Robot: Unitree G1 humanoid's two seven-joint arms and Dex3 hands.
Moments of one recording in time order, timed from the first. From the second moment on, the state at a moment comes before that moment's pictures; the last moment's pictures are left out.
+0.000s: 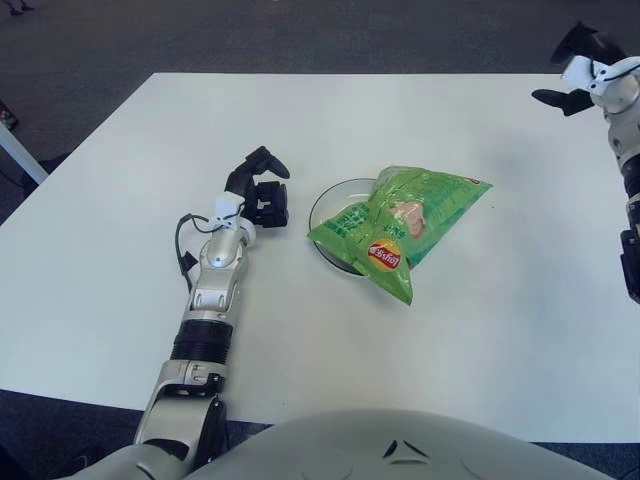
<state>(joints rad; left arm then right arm) -0.22 0.08 0.03 0.22 -0.03 -0.22 -0.03 -1.16 -0.76 0.32 1.02 -0.66 -0.02 0.08</state>
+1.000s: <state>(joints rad) -0.21 0.08 0.03 0.23 0.01 -0.24 0.04 -0.96 -0.81 0.08 1.01 -0.41 -0.19 -0.12</state>
